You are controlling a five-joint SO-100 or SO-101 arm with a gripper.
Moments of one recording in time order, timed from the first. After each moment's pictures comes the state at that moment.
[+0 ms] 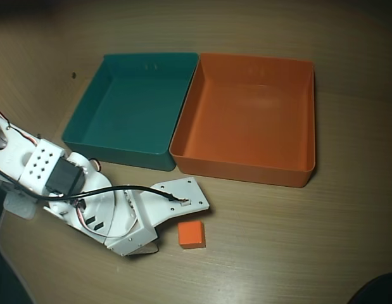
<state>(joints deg) 7.0 73.7 91.3 51.1 -135.1</state>
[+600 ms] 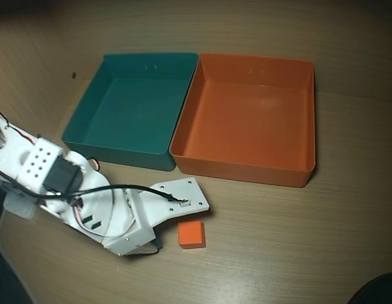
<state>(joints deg) 7.1 78.1 91.3 51.2 -132.1</state>
